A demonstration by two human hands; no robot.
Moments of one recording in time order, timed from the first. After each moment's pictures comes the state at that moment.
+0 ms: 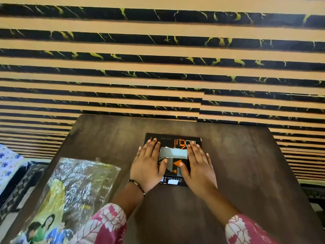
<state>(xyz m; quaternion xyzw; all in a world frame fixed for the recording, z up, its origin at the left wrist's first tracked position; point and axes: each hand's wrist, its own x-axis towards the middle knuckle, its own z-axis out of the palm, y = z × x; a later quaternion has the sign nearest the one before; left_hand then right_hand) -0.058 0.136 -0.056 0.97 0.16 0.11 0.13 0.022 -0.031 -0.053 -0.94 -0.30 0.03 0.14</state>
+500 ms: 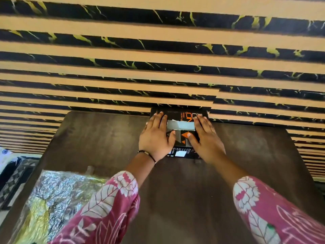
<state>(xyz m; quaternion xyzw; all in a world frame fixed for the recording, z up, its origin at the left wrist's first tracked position) 0.055 0.191 -0.064 0.97 0.17 0.13 0.16 0.139 0.027 -0.053 -0.94 -0.31 0.05 0.15</state>
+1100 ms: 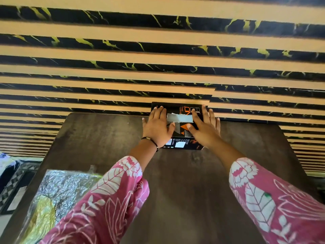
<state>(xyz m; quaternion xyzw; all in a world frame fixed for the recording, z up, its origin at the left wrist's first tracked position) 0.075 0.198 -0.049 0.96 0.17 0.08 0.21 0.152 0.039 -0.033 -0.96 -0.24 0.09 0.12</state>
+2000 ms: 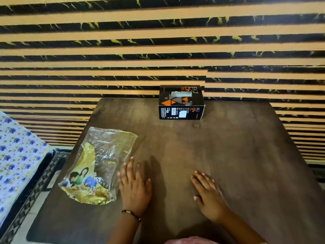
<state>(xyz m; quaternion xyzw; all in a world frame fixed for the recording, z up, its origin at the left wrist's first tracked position) -0.251 0.092 -0.099 0.93 0.34 0.07 0.13 -0.137 -0.133 -0.117 -0.92 -0.37 0.13 0.07</state>
